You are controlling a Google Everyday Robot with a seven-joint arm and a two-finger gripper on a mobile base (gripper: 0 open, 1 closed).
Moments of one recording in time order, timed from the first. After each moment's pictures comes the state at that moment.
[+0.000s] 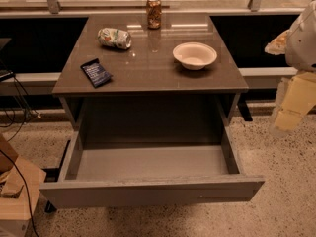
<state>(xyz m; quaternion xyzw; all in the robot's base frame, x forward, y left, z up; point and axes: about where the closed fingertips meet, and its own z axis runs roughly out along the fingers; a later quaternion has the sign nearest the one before) 0.438 -0.217 0.976 -0.60 0.78 -0.03 0.16</state>
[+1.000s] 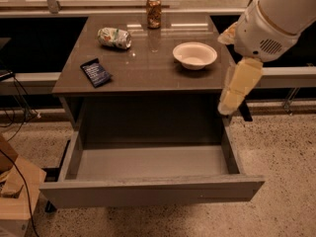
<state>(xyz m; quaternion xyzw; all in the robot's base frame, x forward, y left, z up) 0.503 -0.146 0.964 -0.64 0.74 0.02 0.22</state>
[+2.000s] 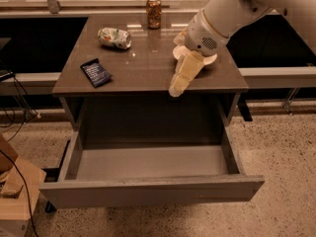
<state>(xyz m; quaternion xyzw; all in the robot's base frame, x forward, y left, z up) 0.595 -0.057 0.920 -0.64 0.71 0.14 0.27</state>
